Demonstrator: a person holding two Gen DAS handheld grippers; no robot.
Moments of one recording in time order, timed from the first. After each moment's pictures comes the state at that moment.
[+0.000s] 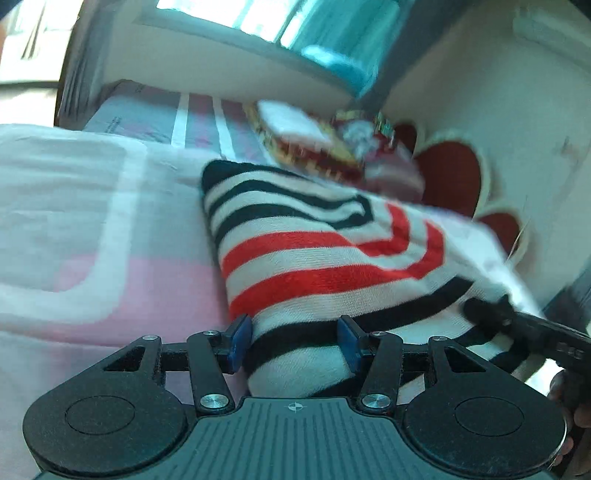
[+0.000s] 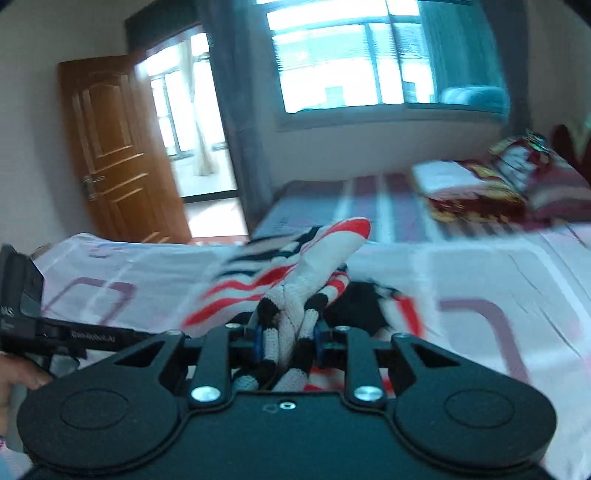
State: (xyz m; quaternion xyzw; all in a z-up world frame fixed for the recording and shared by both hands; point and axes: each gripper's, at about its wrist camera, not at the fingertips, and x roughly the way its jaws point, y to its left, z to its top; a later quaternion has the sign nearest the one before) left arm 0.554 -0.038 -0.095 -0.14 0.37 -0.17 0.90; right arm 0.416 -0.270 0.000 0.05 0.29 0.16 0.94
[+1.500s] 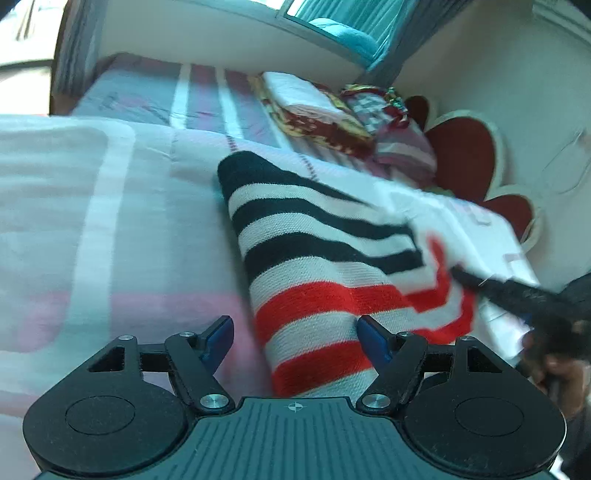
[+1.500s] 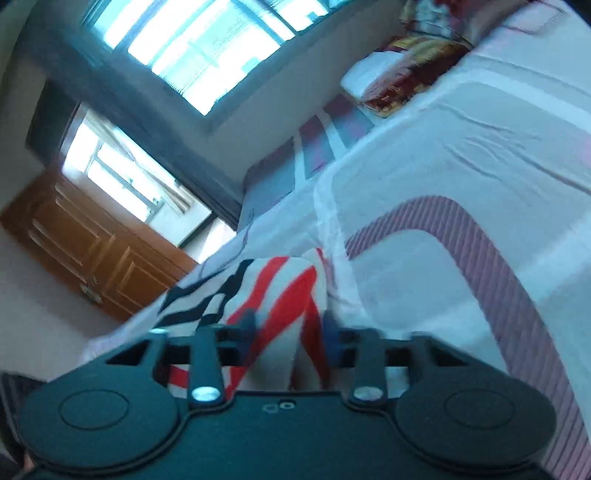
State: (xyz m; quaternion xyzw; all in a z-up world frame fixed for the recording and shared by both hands) left arm 0.629 -0.038 -0.118 -0.15 0.41 -0.17 0.88; right arm 0.530 -0.368 -0.071 0.25 0.33 0.17 0.90
